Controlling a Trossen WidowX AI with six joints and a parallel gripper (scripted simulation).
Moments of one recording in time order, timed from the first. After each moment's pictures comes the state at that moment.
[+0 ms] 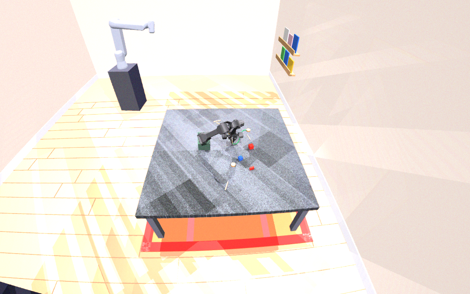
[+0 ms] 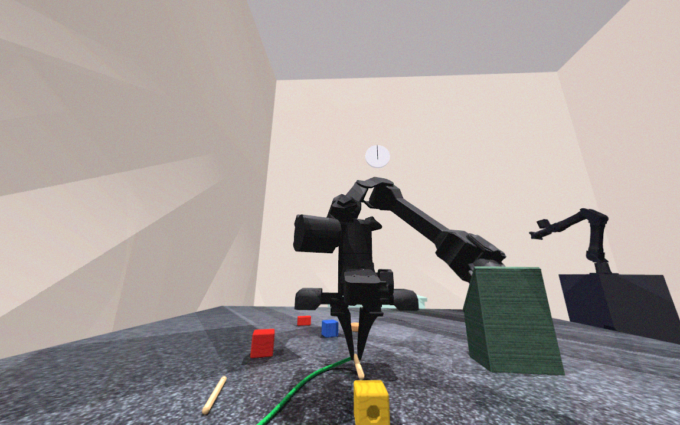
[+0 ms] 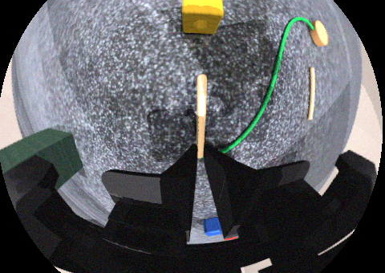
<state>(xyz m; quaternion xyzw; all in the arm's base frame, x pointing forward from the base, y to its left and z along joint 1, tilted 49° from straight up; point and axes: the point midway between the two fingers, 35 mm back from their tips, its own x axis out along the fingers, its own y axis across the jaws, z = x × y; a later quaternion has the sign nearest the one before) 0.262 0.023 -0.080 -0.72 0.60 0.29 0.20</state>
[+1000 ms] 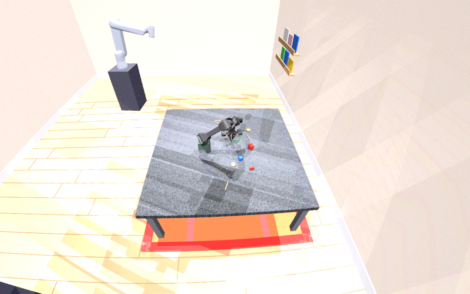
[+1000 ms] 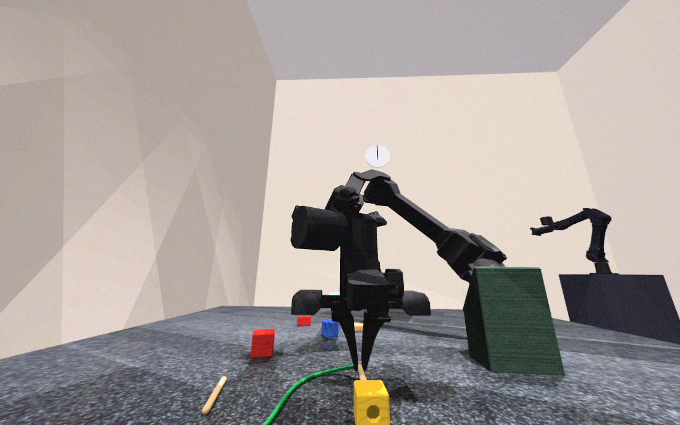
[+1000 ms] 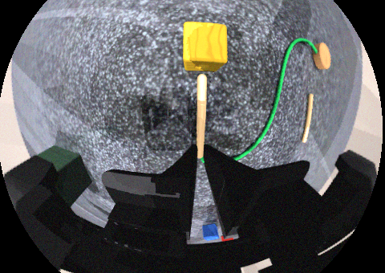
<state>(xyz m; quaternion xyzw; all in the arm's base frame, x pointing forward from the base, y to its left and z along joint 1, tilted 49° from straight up) 0.253 0.048 -0.109 -0.72 0.60 0.29 0.20</state>
